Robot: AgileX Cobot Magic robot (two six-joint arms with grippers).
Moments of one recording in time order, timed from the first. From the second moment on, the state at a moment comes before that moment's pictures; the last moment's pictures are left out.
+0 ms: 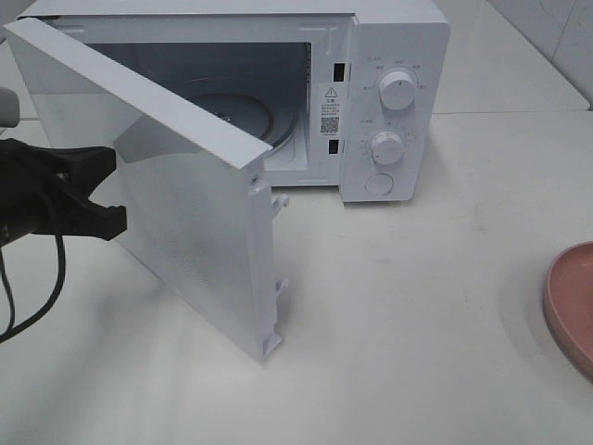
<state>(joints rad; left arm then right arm) -0.44 1.50 -0.36 0.06 -0.79 -0.02 0.10 0.00 -0.50 -0.02 1.01 0.05</state>
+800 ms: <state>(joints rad) -0.65 1.72 -0.67 -0.28 -0.79 0.09 0.10 0.00 -0.50 -0.02 1.01 0.05</state>
